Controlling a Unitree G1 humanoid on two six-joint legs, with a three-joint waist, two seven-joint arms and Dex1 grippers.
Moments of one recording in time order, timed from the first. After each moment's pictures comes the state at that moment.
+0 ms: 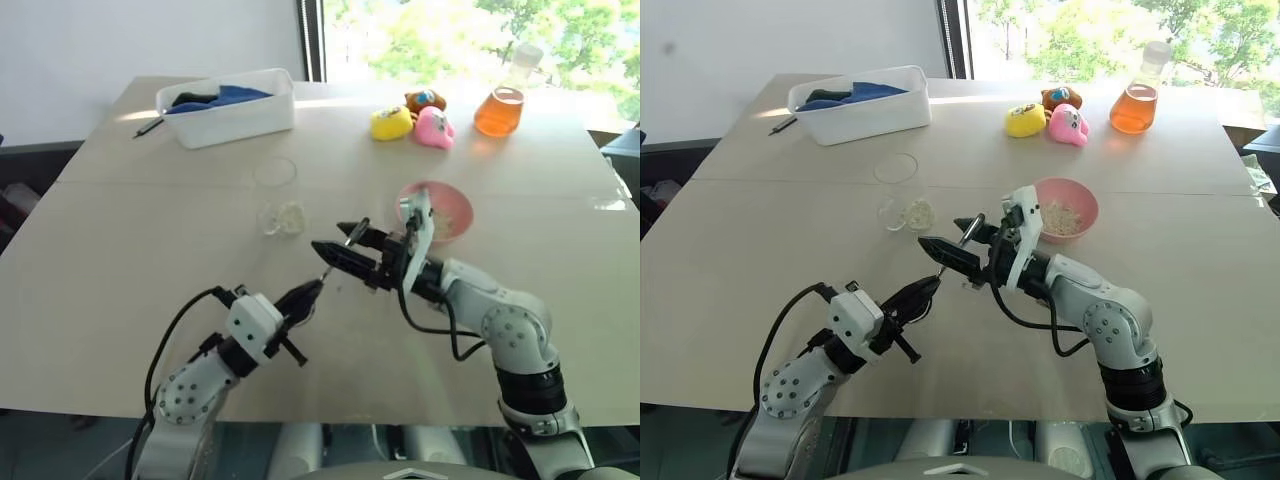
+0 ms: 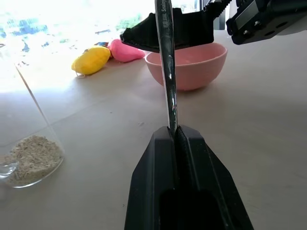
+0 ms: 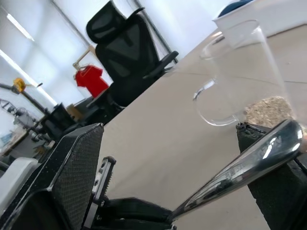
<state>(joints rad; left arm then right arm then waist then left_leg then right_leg) 0.24 0.36 -0.04 -0.45 -0.14 -0.10 -0.63 -0.41 -0.06 0.07 -0.37 0.91 0.85 0.30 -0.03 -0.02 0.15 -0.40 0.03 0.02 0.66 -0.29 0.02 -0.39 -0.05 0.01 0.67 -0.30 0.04</state>
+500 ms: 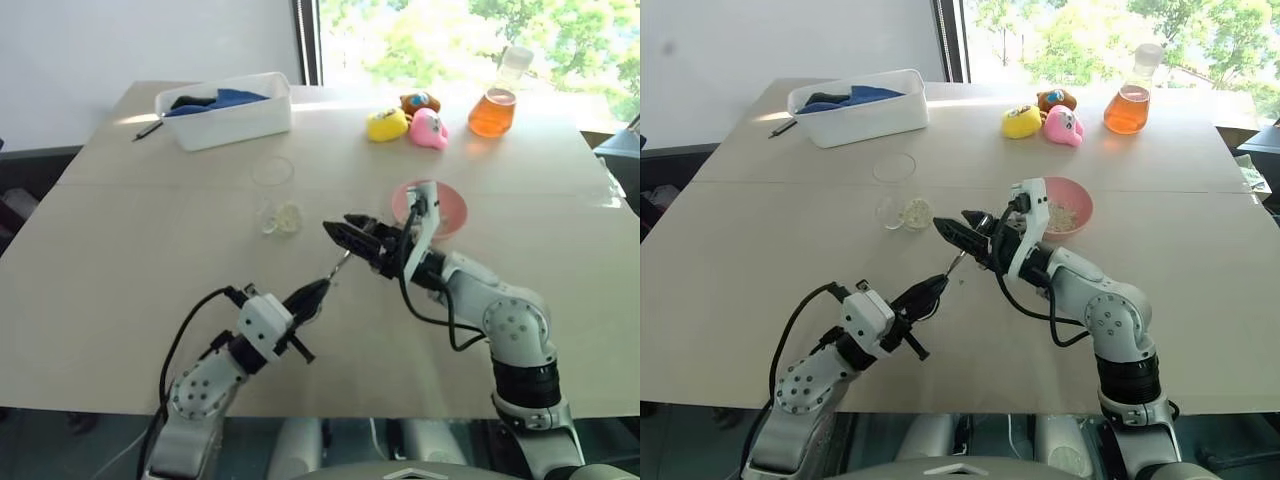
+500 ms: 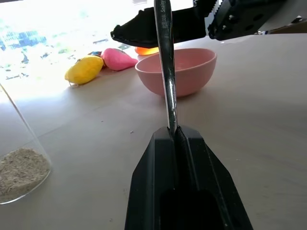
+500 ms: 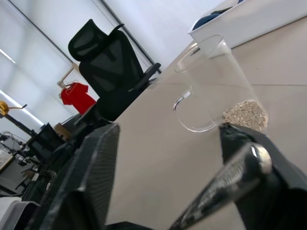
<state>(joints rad) 0.24 0.36 -0.05 -0.41 -0.14 -0.16 -0.61 -0.40 -0.08 0.05 -0.37 0.95 0.90 0.26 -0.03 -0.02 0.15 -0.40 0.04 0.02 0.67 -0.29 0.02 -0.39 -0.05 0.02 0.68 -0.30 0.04</state>
